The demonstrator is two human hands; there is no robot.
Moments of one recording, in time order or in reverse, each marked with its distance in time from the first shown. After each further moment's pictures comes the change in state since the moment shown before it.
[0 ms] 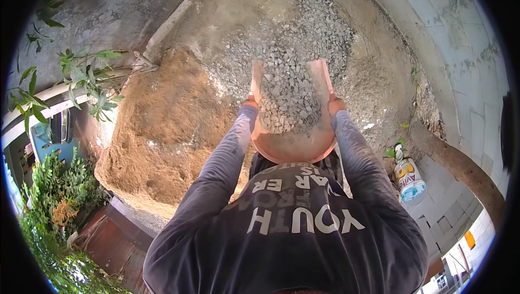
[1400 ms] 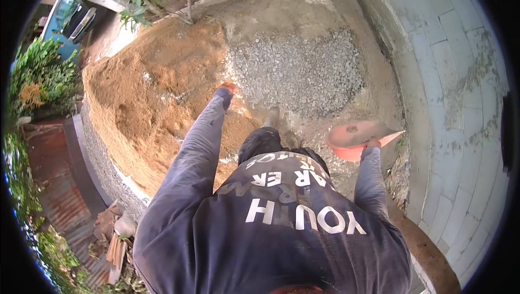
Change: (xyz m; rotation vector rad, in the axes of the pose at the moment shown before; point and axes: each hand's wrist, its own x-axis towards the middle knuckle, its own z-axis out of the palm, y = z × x) left_hand -0.094 -0.079 -0.033 -0.950 -0.081 -0.466; right_hand 0.040 0.152 -0.214 0.530 0.183 0.214
